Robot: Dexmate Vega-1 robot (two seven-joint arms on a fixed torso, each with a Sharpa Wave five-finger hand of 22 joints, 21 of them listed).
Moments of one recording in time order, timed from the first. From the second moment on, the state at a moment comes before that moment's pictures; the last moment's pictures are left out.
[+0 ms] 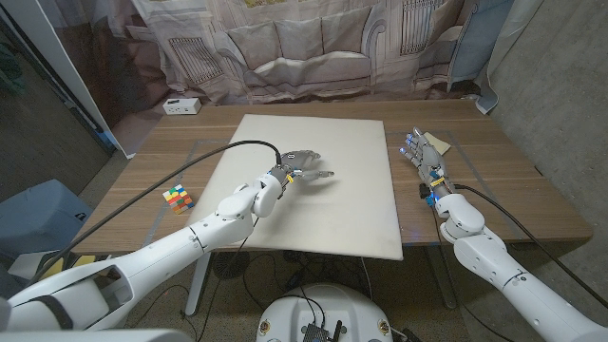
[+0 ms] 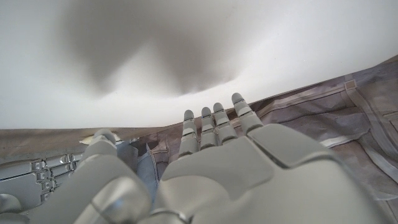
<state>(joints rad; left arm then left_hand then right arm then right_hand) 0.69 0.65 0.87 -1.73 0.73 0.34 0.04 0.16 -0.01 0.35 -0.06 0.19 0.23 0.03 0.20 0.19 0.18 0.07 0.22 0.21 0.18 0.08 0.20 0.18 0.15 0.19 0.20 0.19 -1.08 -0.56 -0.29 -1.50 0.62 0.35 -0.13 0.27 0.05 0.23 -0.13 0.18 0.23 0.10 0.20 0.19 0.19 0.14 0.20 0.19 0.07 0.08 0.21 0.23 0.29 0.03 0.26 0.17</state>
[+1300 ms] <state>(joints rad) 0.75 0.66 0.78 -1.76 0.63 0.28 0.16 0.16 -0.01 0.35 -0.07 0.19 0.17 0.02 0.18 0.19 0.18 0.07 0.22 0.21 0.18 0.08 0.19 0.18 0.12 0.20 0.20 0.19 -1.07 -0.56 -0.29 -1.50 0.62 0.36 -0.14 0.27 0.05 0.22 -0.13 0.18 0.23 0.10 0.20 0.19 0.19 0.14 0.20 0.19 0.07 0.08 0.21 0.23 0.29 0.03 0.24 0.17</state>
